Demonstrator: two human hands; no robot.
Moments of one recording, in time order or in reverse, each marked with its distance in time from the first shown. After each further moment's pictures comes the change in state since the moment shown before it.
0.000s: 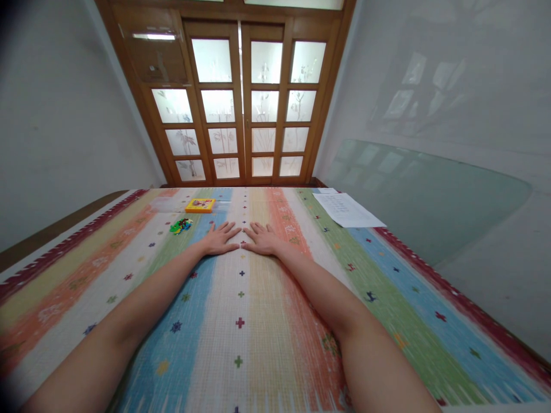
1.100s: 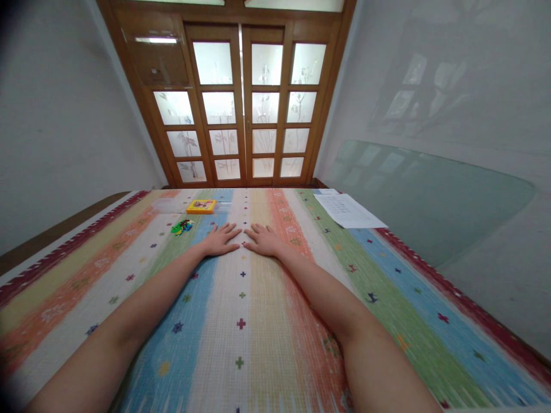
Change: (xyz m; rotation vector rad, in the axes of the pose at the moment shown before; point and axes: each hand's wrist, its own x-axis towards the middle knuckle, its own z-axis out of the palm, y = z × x) left_hand 0.001 -0.004 0.003 -0.002 0.022 0.004; right_hand -0.001 0.001 0.001 -0.009 0.034 -0.001
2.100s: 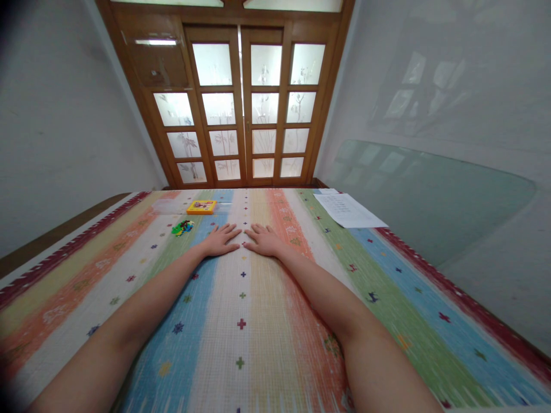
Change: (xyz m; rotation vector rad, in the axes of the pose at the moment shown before) left_hand 0.003 -0.007 0.007 -0.010 0.034 0.031; right_hand 0.001 0.001 0.002 0.004 0.016 -0.005
